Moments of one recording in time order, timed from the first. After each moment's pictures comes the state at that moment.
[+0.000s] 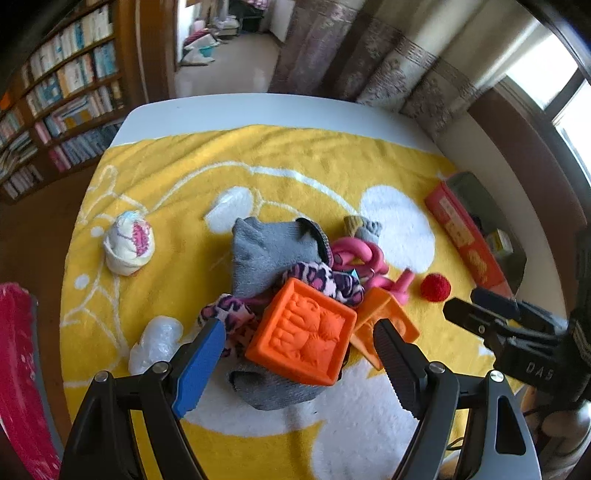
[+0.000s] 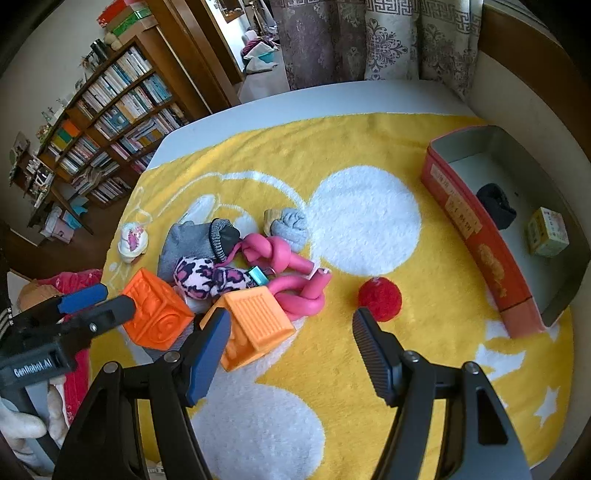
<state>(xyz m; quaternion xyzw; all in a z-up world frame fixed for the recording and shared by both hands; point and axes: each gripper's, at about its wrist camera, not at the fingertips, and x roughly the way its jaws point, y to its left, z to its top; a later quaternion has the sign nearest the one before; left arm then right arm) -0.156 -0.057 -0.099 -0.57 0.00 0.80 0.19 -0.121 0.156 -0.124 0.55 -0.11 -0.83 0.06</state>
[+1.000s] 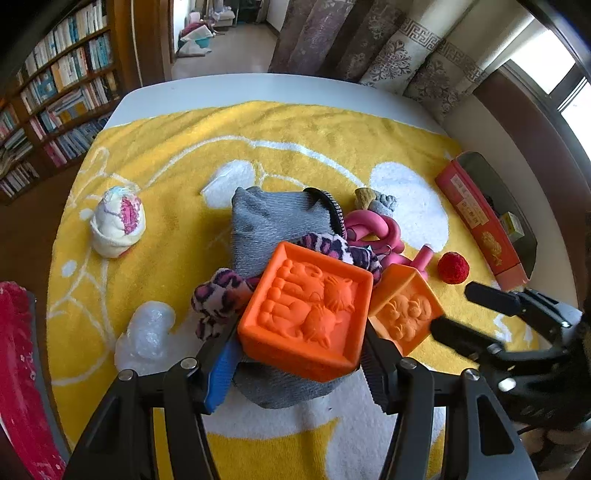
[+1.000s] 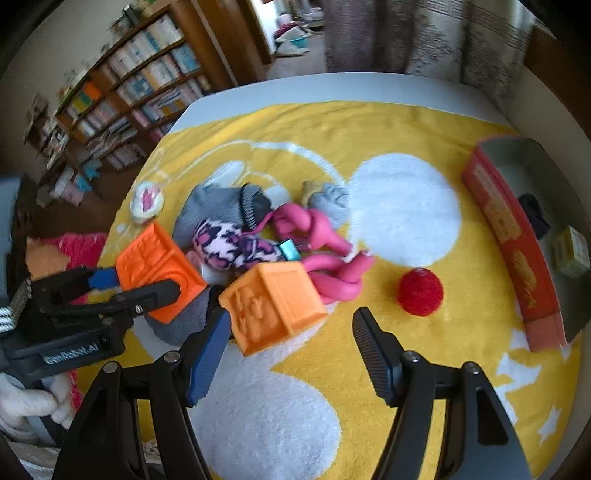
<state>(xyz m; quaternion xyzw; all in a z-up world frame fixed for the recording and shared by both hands) -0.151 -0.062 -0.130 -0.58 0.00 0.79 0.19 -0.117 0.117 -0.145 0.57 -0.04 -0.81 0.12</state>
